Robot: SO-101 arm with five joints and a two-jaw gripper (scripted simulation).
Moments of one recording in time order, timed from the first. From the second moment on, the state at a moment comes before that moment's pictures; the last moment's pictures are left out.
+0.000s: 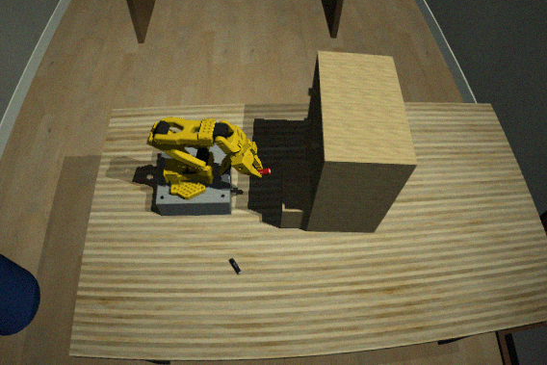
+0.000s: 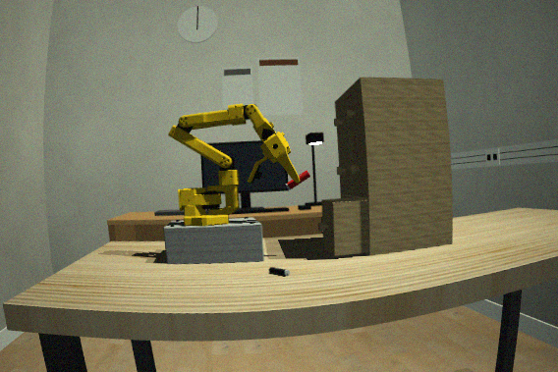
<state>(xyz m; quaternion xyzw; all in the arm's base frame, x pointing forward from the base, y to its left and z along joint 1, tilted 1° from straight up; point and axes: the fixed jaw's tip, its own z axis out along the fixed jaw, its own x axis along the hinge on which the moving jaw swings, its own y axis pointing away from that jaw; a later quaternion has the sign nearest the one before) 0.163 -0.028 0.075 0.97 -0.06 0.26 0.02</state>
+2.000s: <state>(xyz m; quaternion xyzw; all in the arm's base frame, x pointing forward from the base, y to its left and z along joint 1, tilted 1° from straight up) 0.179 -0.030 0.074 0.97 -0.06 0.25 0.02</state>
